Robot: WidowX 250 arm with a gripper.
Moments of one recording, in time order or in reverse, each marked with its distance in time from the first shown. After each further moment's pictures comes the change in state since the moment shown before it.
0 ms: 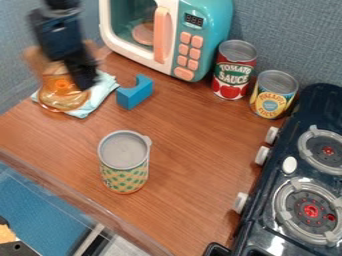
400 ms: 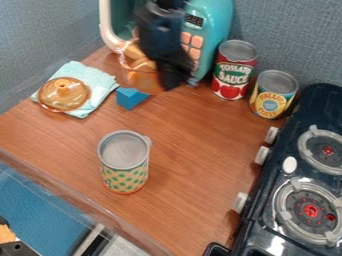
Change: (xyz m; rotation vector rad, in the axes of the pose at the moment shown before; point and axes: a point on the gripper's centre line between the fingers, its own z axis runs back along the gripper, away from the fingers) arm -0.087 0.063 -0.014 -0.038 -0.009 -0.147
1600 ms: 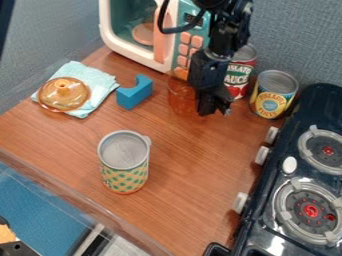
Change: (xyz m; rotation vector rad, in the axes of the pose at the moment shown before) arm -0.054 -0.005 -0.086 0.008 -0.107 -0.068
